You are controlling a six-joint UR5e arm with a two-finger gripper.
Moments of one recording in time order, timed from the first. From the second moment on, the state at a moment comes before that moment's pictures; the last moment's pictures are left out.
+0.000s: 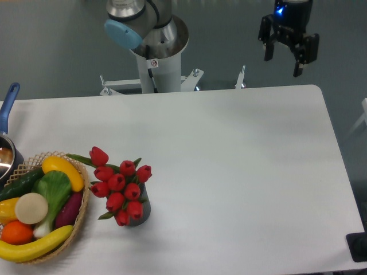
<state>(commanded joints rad) 3.05 -1.46 -1.78 -1.25 1.29 1.98</state>
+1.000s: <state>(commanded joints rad) 3.00 -1.45 -1.90 -1.11 1.21 1.74</state>
